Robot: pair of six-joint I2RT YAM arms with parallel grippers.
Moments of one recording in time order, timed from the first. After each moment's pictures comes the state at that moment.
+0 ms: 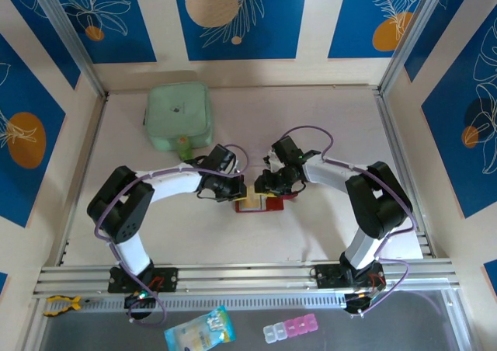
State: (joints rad) left arm -0.69 1.74 0.98 -0.33 0.44 -0.75; right arm 0.54 1.69 0.97 -0.46 -0.53 0.56
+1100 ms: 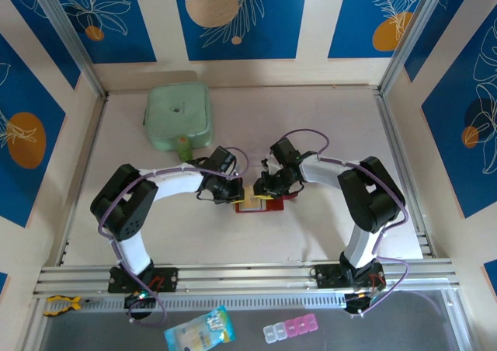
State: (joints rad) left arm -0.69 1.77 0.98 -0.36 0.41 -0.73; right arm 0.54 1.76 0.97 -0.43 -0.59 0.56
